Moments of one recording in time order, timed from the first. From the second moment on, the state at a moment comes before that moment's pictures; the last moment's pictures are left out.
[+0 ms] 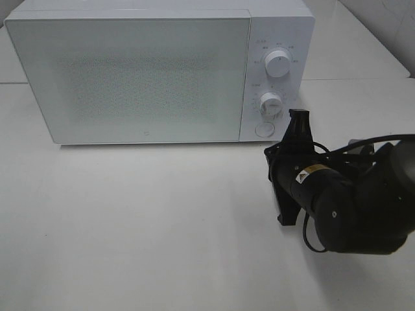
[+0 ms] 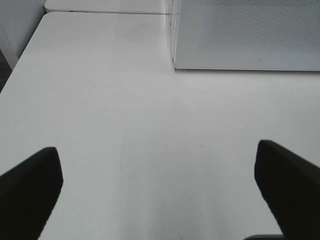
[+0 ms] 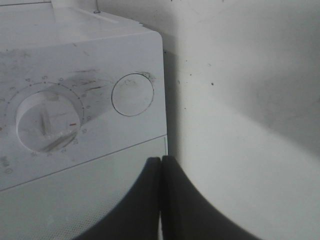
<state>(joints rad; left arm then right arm) 0.06 0.00 -0.52 -0.09 1.07 0.05 0.69 1.95 -0.56 0.65 -0.98 1.48</state>
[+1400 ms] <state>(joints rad) 0.06 0.00 -0.52 -0.09 1.07 0.05 0.54 2.14 -0.84 0.59 -0.93 1.40</state>
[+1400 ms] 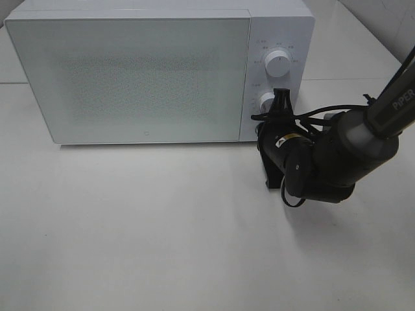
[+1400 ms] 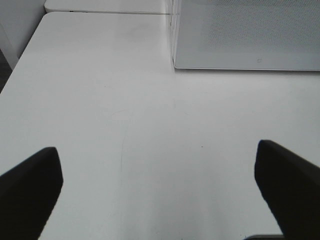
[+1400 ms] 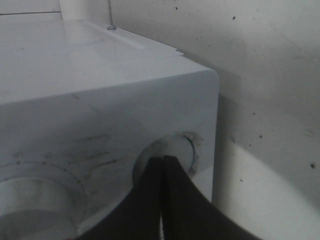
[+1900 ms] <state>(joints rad) 0.06 0.00 -0.52 -0.09 1.07 0.05 0.55 2.15 -0.85 0.62 -0.95 1.39</state>
